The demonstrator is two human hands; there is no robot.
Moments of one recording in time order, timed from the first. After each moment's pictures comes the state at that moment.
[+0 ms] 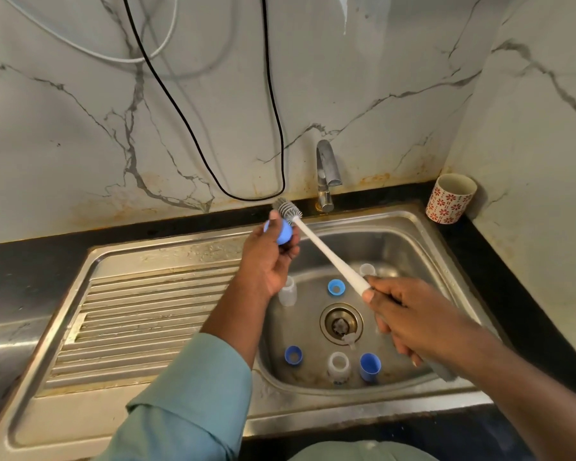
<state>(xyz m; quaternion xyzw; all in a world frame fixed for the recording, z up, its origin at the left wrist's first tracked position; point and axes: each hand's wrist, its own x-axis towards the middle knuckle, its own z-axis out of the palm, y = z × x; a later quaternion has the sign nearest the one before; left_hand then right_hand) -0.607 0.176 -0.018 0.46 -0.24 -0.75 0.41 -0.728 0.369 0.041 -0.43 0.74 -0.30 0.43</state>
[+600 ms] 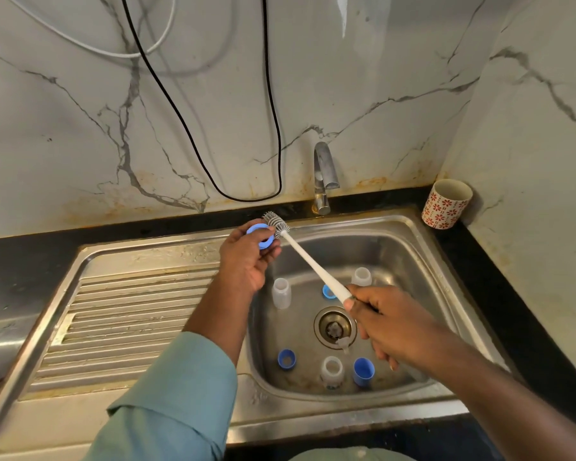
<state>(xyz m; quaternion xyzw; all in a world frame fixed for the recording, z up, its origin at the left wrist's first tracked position) -0.591 0.157 -0.021 0.52 -0.27 -0.70 0.41 -0.726 0.357 0.020 -0.44 0.75 -0.25 0.42</state>
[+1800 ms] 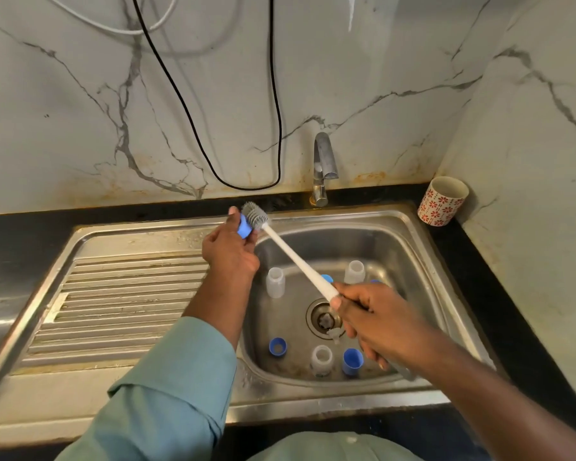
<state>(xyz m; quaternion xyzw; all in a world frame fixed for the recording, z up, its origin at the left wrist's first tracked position) -0.590 0.161 -0.031 0.45 -0.05 -0.68 0.59 -0.718 0.363 0.015 -0.46 0.72 -0.28 0.44</state>
